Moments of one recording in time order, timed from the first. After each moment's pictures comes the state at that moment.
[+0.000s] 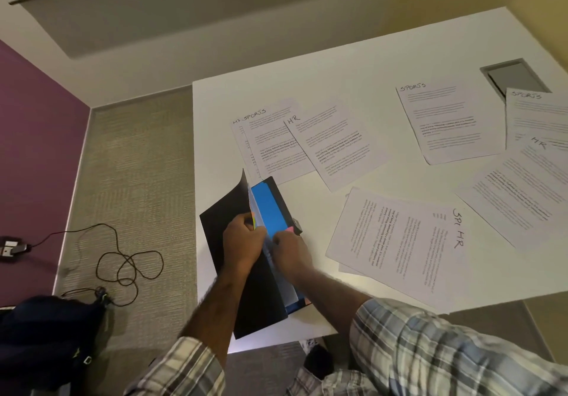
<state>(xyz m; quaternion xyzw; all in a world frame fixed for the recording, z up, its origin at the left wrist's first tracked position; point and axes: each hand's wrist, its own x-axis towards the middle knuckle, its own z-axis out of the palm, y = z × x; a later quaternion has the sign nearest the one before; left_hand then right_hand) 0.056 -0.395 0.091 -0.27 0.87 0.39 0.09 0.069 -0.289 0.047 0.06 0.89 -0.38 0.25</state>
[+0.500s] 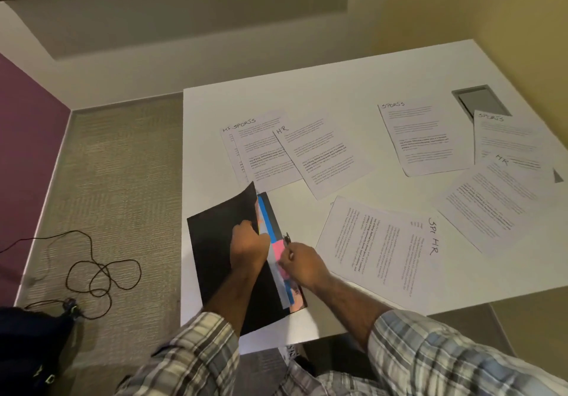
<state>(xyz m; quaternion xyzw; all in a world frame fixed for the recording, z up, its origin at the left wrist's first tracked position) 0.047 -0.368 0.062 -0.29 0.88 0.33 0.16 0.079 -0.231 0.046 0.04 0.88 -0.35 0.31</state>
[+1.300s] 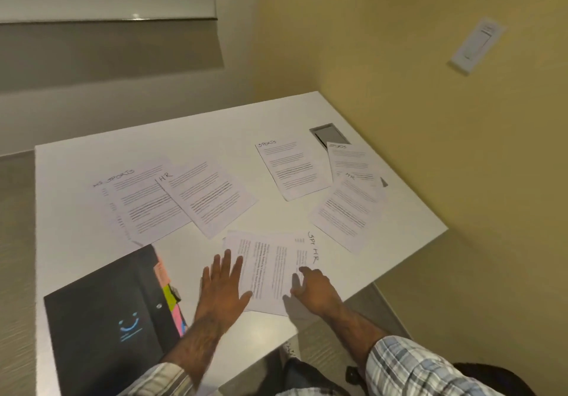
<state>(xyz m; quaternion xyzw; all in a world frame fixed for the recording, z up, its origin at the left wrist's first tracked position) 0.090 -0.224 0.039 0.19 0.96 0.10 0.17 0.139 0.010 0.055 0.23 0.91 -0.25 0.24</state>
